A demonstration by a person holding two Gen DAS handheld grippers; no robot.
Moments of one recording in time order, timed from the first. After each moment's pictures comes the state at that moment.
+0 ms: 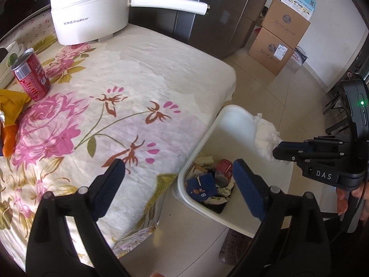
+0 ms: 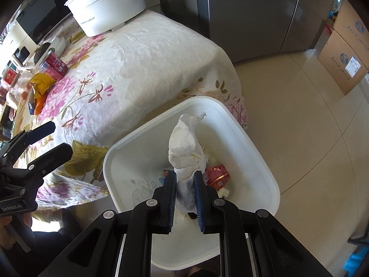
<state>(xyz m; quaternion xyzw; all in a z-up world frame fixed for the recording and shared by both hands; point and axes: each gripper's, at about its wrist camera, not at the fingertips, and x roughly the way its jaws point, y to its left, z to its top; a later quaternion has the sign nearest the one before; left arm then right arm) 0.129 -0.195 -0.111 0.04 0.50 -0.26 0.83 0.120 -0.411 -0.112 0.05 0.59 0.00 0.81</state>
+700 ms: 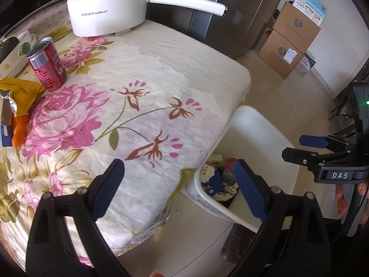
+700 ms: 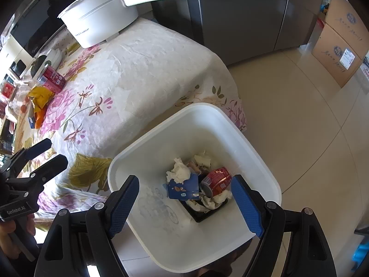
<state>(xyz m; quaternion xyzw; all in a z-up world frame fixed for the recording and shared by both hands) 0.135 -0.175 -0.110 0.03 0.51 -0.23 0.83 0.123 -0.410 -0.104 0.07 0.58 -0.01 0.81</state>
